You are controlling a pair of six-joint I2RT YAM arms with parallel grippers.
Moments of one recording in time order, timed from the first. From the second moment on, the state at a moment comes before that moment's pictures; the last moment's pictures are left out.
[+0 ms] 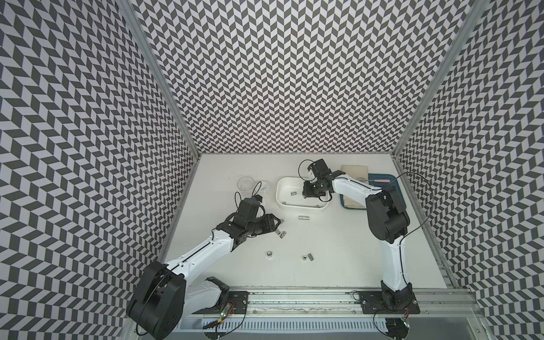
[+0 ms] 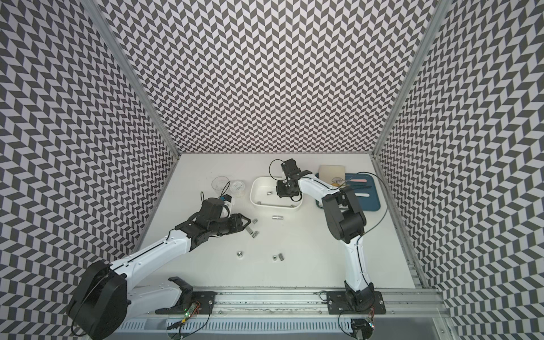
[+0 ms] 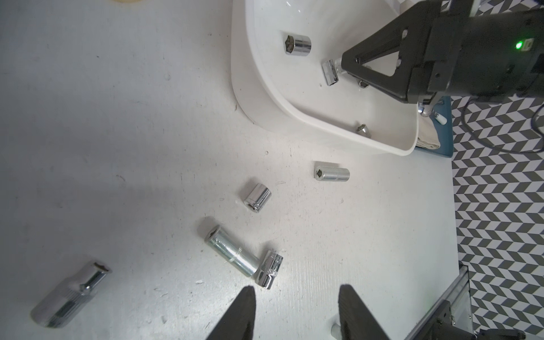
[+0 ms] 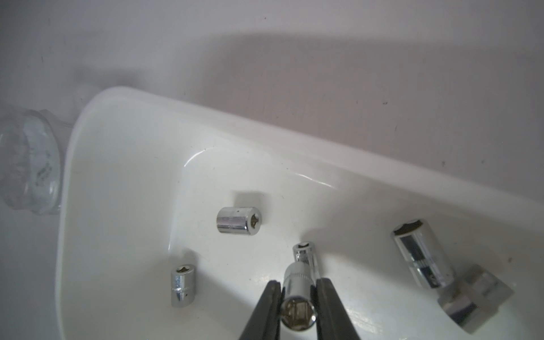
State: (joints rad) left arm -0.49 1.19 0.62 -0.20 0.31 -0.67; right arm 0.46 2.14 1.62 -0.51 -0.23 0.41
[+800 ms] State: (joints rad) left arm -0.49 1.19 0.60 -0.20 0.31 -0.67; right arm 0.44 2.03 1.52 -0.46 -0.26 0.43
